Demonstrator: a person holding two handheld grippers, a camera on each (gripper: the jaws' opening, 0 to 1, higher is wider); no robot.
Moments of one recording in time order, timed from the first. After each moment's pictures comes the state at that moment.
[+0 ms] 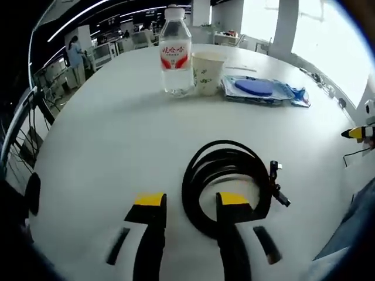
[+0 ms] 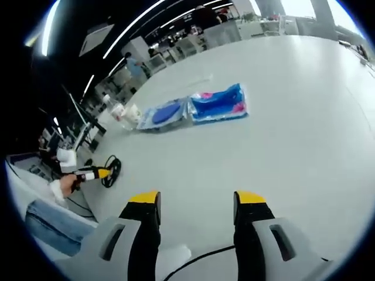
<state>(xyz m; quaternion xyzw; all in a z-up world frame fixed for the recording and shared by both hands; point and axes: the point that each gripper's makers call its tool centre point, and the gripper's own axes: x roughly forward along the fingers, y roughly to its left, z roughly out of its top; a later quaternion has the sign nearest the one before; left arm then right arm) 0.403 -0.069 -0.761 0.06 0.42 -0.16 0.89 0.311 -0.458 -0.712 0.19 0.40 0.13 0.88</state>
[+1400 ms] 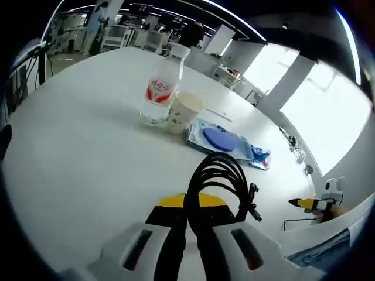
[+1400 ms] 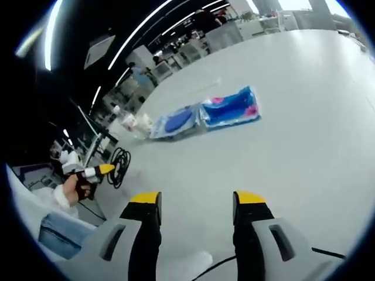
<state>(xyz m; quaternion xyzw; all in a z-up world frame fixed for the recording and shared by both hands) 0.406 -0.144 -0.688 -0.21 0.38 -0.20 0.88 0.320 -0.432 -0.690 0.24 0.38 0.17 0.88</state>
